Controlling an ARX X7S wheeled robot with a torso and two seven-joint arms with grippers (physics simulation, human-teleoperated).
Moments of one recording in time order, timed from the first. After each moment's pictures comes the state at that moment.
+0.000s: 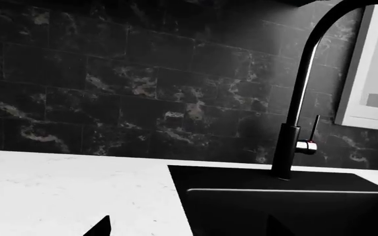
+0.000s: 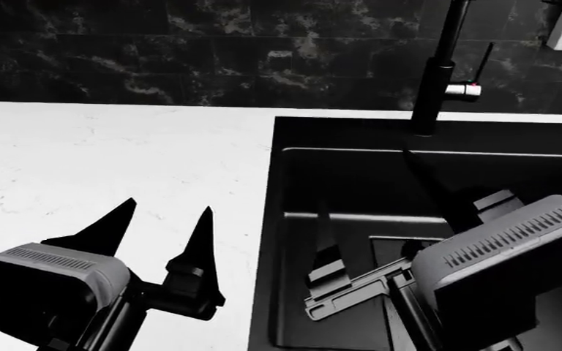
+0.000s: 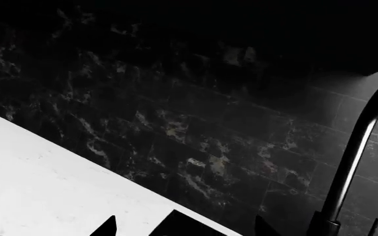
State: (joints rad) left arm -0.11 -0.59 0.10 0.97 -0.98 -0.57 -0.56; right arm 1.22 0.99 -1.37 -1.01 0.99 0.34 1.18
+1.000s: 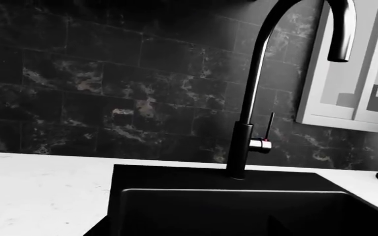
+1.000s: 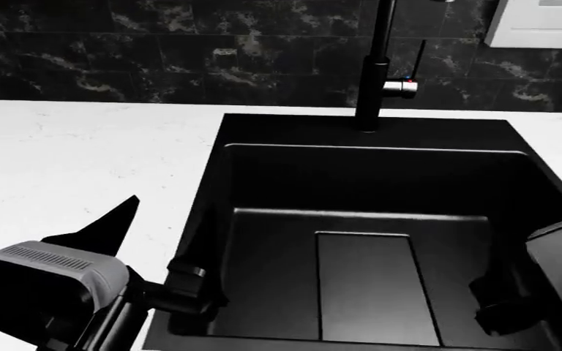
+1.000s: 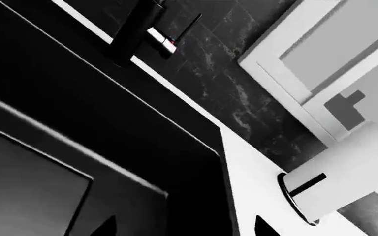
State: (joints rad) left arm -0.14 -0.61 0.13 0.99 -1.02 -0.56 -0.60; right arm 1.09 1.45 -0.89 -0.95 1.57 0.90 1.11
